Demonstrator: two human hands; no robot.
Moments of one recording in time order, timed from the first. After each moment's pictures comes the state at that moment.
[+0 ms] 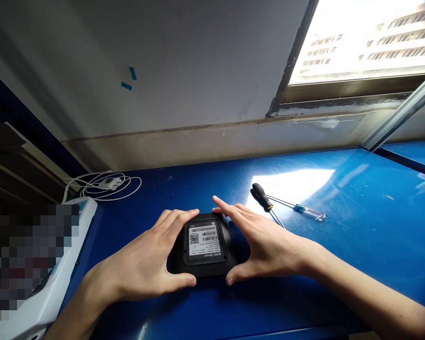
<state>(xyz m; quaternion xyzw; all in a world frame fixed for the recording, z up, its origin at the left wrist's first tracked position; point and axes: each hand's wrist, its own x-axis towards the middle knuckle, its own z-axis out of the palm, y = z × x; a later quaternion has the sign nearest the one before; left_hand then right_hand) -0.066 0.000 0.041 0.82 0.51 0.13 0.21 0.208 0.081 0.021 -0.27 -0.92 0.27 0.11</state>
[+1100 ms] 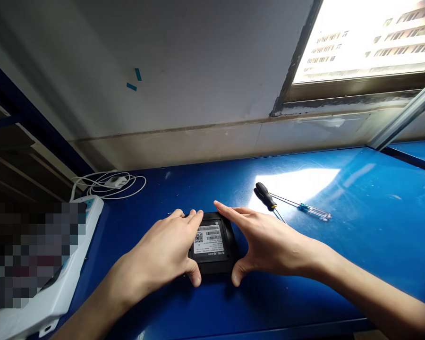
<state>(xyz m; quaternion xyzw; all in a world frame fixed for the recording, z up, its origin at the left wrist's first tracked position) -0.029 0.014 0.071 0.78 0.60 -0.03 0.18 0.193 0.073 0.037 -0.38 -0.89 0.26 0.03</state>
